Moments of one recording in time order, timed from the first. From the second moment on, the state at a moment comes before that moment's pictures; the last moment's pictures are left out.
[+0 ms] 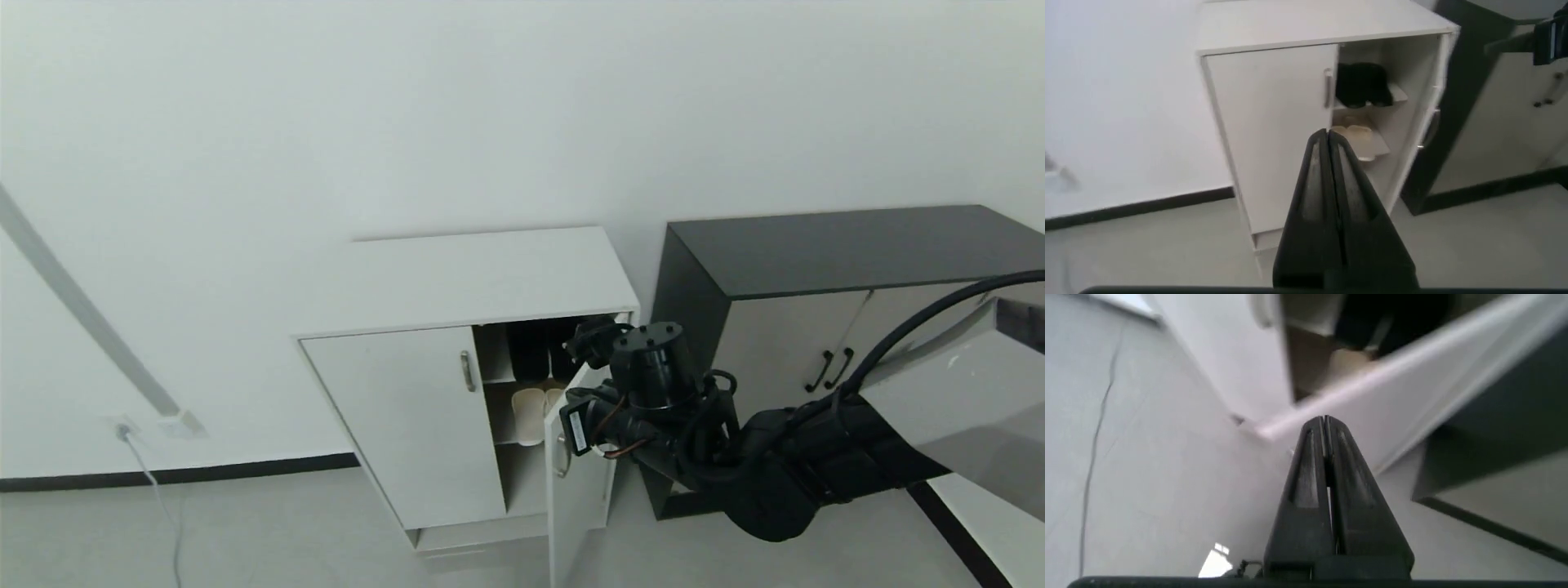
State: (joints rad) left arm 0.00 0.00 0.00 0.00 -0.04 0.00; right arm 0.81 2.10 -1.11 -0.63 -0.22 0.06
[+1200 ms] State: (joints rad) left arm 0.00 0.00 0.00 0.00 -0.04 0.00; right arm 0.71 1.94 -0.72 -0.69 -0.24 0.03
